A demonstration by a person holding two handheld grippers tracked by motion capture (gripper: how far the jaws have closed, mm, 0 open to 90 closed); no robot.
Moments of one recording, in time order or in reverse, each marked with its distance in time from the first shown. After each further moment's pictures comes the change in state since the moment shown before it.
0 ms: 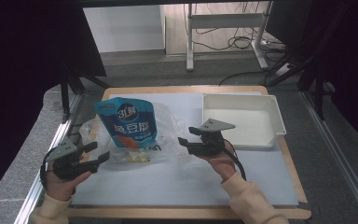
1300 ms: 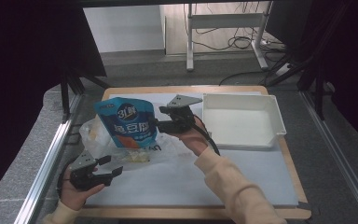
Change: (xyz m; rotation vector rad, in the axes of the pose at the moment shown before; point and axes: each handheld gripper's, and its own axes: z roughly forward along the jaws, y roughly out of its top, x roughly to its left) left arm -0.019 -0.033 0.029 0.108 -0.066 0.017; right arm 0.023 0.079 0.069 -0.040 0.090 -0.076
